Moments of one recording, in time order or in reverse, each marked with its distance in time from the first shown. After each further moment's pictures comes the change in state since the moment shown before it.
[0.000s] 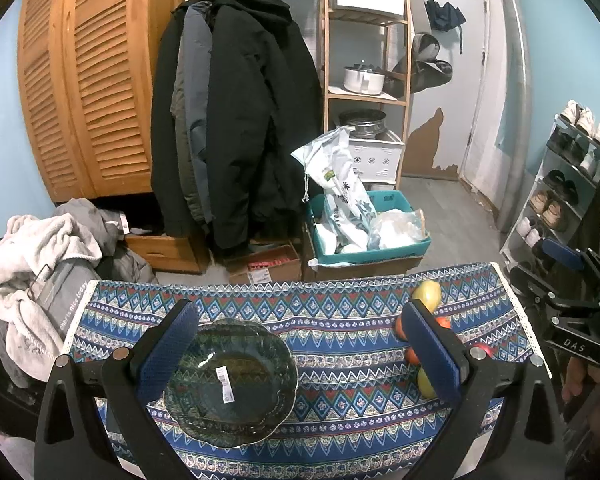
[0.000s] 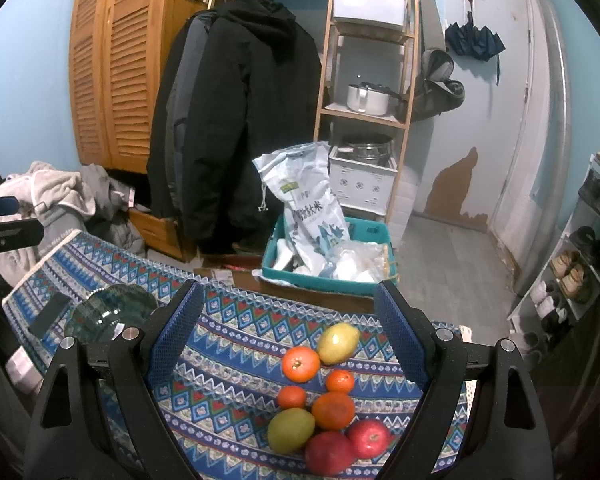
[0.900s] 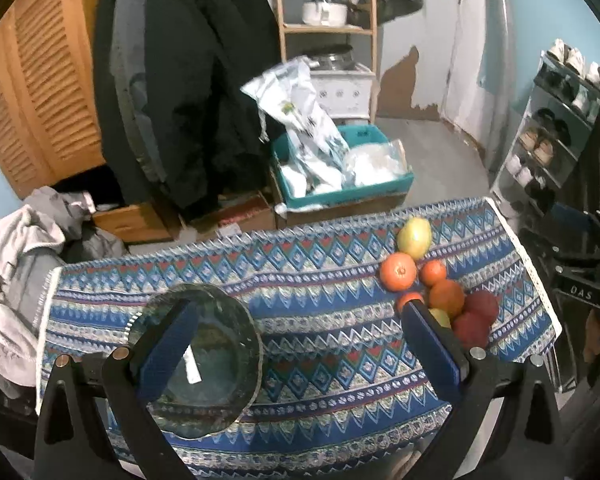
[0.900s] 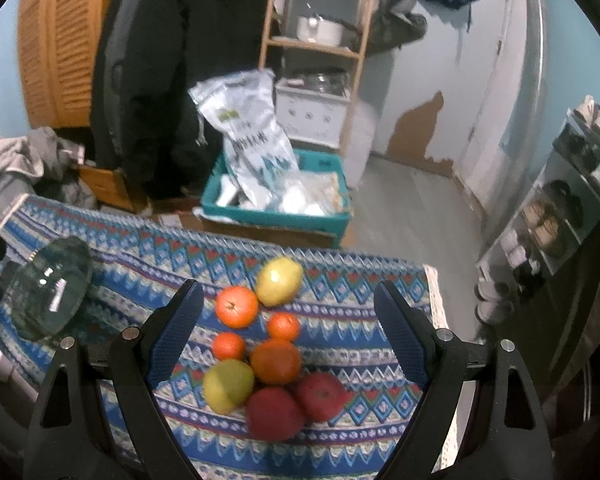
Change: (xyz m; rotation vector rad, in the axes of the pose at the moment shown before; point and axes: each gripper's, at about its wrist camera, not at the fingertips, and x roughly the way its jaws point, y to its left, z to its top) left arm 0.080 -0.051 -0.035 0.110 0.200 -0.061; right arm 0.044 -0.058 -0.047 0.047 0.229 -0.144
